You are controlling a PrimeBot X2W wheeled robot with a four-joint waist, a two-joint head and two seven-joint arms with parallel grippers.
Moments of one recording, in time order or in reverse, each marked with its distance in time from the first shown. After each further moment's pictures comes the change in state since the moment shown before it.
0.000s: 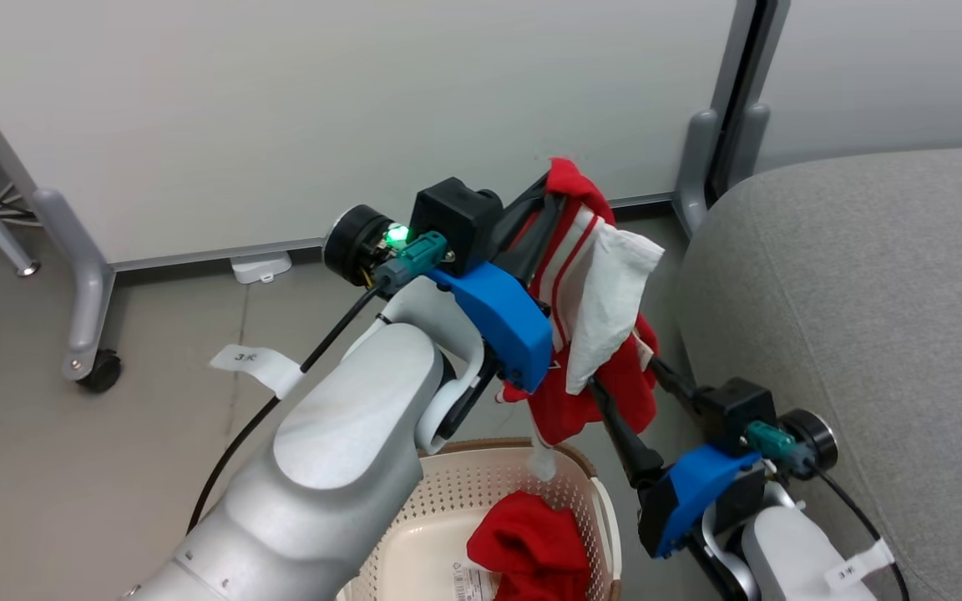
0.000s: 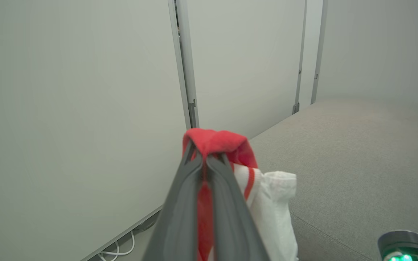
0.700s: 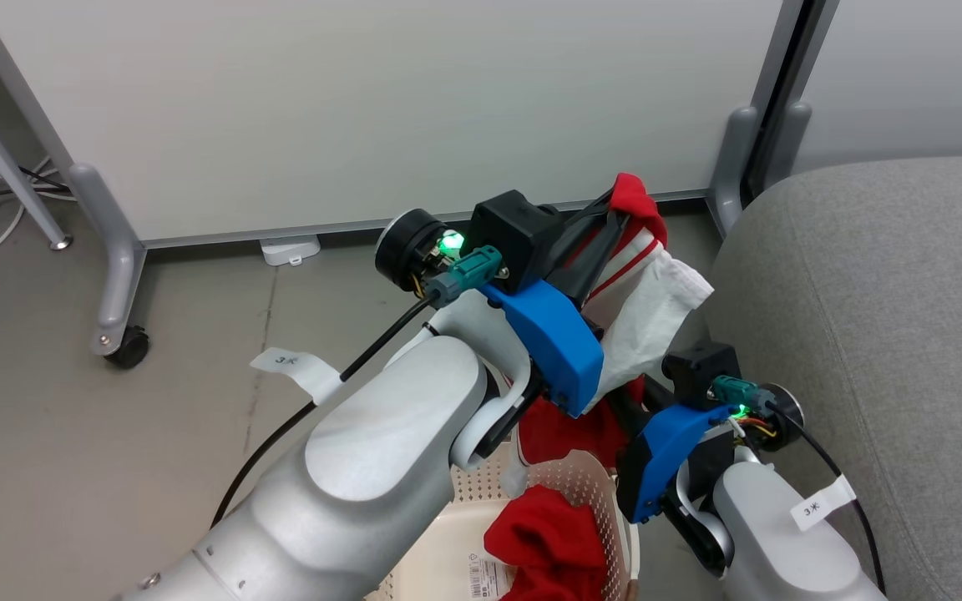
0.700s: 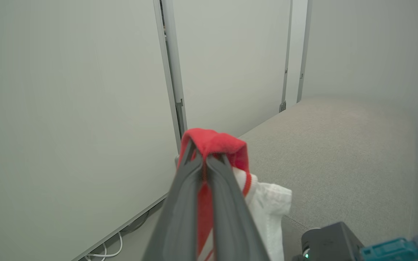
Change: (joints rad) left arm -0.027 0.000 -0.128 -0.079 -0.090 0.035 0.011; right arm -0.208 0.000 0.105 0.311 0.128 0.000 -0.031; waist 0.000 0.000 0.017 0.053
